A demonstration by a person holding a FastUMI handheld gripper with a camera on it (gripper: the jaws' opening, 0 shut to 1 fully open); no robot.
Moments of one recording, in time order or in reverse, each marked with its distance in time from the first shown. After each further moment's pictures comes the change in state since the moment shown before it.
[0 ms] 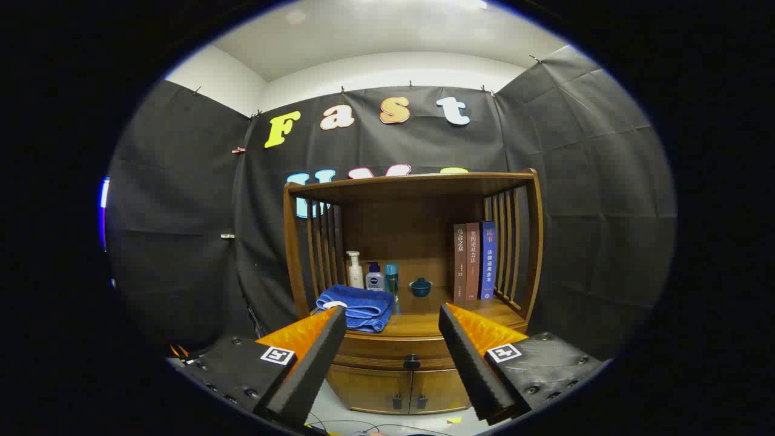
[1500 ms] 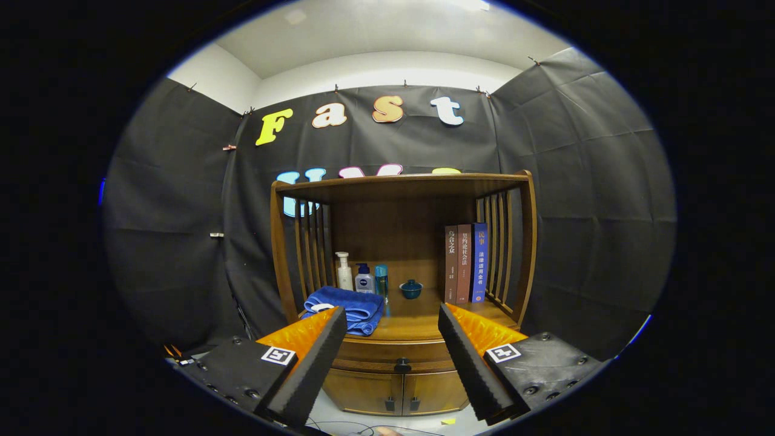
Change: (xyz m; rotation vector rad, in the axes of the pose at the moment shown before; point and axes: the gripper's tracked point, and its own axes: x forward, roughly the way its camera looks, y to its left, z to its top) arm 0.011 -0.008 0.005 -0.017 -0.004 -0.044
